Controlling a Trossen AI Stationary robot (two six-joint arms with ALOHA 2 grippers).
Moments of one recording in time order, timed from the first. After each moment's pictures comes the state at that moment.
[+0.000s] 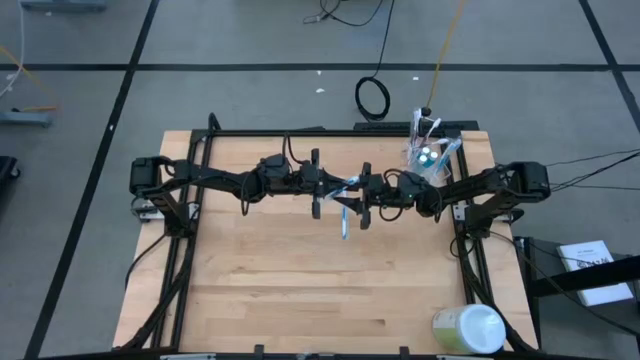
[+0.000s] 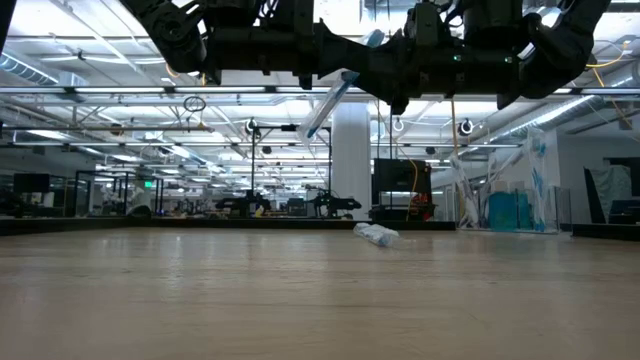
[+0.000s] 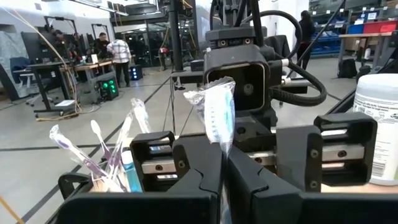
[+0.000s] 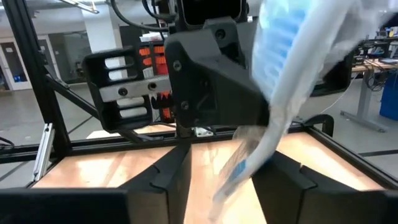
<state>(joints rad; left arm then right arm) 0.17 1.69 0.92 0.82 0.18 0.10 -0.12 1.51 0.53 1.07 -0.08 0.09</state>
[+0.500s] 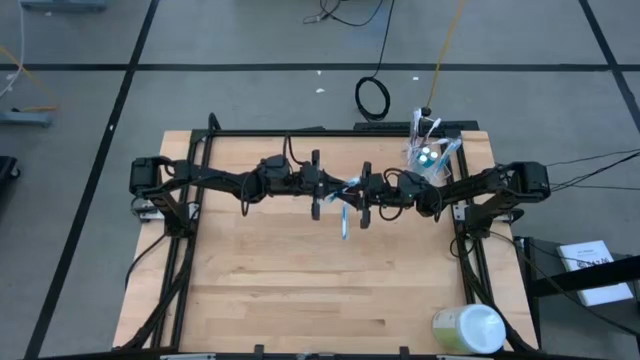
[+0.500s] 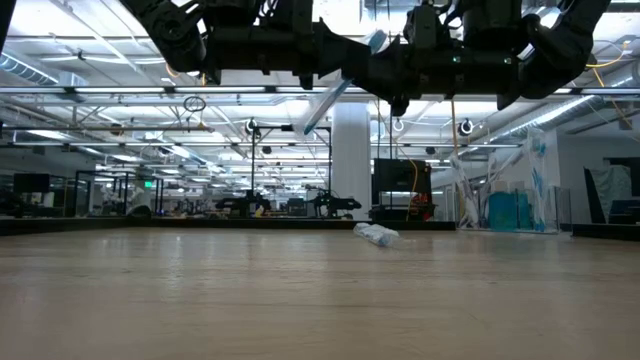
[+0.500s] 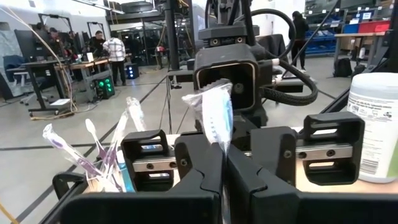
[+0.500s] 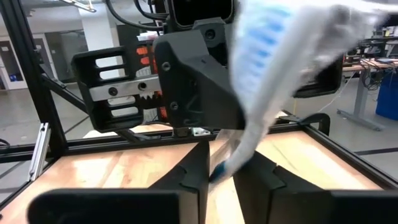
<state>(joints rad) 0.17 1.68 0.92 0.81 0.18 0.10 -0.12 1.51 0.53 1.07 -0.08 0.09</state>
